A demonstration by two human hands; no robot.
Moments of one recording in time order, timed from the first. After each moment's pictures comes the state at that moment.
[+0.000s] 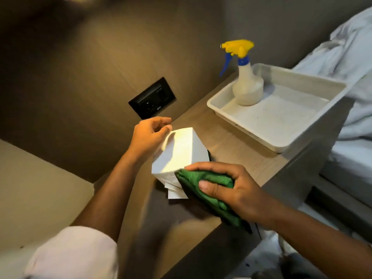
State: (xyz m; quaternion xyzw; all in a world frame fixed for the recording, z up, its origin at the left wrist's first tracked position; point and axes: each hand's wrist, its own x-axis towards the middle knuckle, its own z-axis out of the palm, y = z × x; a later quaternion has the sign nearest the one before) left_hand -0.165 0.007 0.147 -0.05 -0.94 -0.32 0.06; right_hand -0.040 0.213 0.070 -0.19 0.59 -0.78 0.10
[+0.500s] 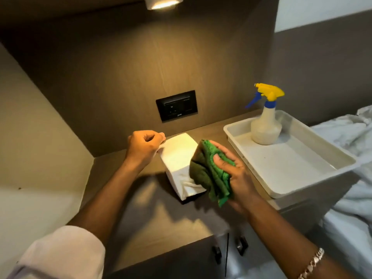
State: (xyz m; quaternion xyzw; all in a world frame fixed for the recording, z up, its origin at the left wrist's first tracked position) left_hand -0.129 -0.013 0.131 0.13 -0.86 -0.43 0.22; right_hand -0.117 0.221 0.074 -0.12 0.46 -0.87 0.17
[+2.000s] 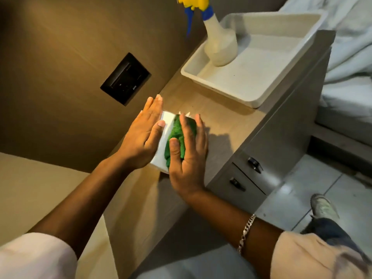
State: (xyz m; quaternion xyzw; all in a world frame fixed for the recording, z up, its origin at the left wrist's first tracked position) left_hand -0.115 0.043 0.138 -0.20 -0.97 -0.10 -0.02; right_hand -0.059 0.127 0.032 0.06 0.68 -0.69 -0.24
